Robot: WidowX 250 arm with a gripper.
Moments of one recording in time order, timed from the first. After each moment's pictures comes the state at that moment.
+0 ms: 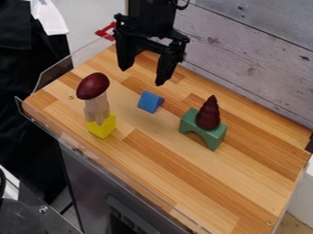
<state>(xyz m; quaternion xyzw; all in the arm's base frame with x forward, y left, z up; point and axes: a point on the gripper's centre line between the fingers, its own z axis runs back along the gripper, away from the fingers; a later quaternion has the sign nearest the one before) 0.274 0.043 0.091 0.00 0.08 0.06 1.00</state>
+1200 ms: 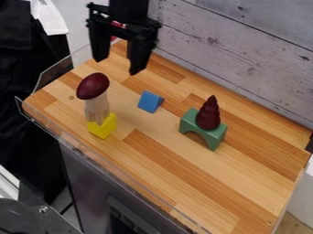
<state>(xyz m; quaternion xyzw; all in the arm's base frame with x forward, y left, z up) 0.248 0.075 0.108 -0.02 0.09 0.07 0.99</state>
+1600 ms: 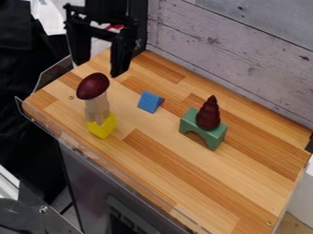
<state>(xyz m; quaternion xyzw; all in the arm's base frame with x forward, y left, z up) 0.225 0.080 0.109 -0.04 0.10 0.08 0.99</state>
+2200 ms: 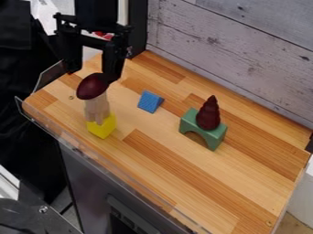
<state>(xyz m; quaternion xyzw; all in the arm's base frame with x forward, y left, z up) 0.214 0.081 0.104 -0.05 0.11 0.09 0.99</state>
